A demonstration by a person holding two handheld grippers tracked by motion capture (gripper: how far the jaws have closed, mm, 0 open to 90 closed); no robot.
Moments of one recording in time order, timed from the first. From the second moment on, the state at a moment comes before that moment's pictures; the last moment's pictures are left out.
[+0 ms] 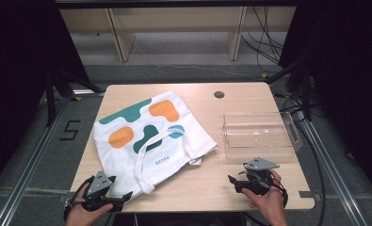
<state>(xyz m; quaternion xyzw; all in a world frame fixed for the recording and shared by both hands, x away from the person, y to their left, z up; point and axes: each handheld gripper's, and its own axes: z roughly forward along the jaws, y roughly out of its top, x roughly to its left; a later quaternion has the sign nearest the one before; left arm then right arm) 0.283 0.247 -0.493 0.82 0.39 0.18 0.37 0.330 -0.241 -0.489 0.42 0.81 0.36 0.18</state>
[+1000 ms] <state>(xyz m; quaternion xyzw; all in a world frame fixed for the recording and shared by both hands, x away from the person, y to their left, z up) 0.280 0.236 -0.499 0.83 0.38 0.18 0.37 0.332 -0.241 -0.492 0.42 0.82 0.35 0.17</state>
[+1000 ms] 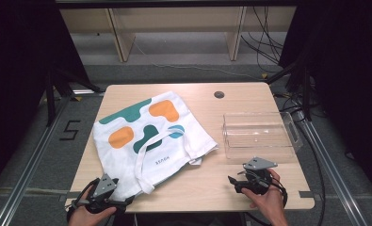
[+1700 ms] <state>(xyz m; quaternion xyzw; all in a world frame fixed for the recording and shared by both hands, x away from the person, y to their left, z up) 0.283 0.229 -0.503 0.84 0.36 0.20 0.36 0.334 -0.236 -0.495 0.41 0.83 0.34 0.16</state>
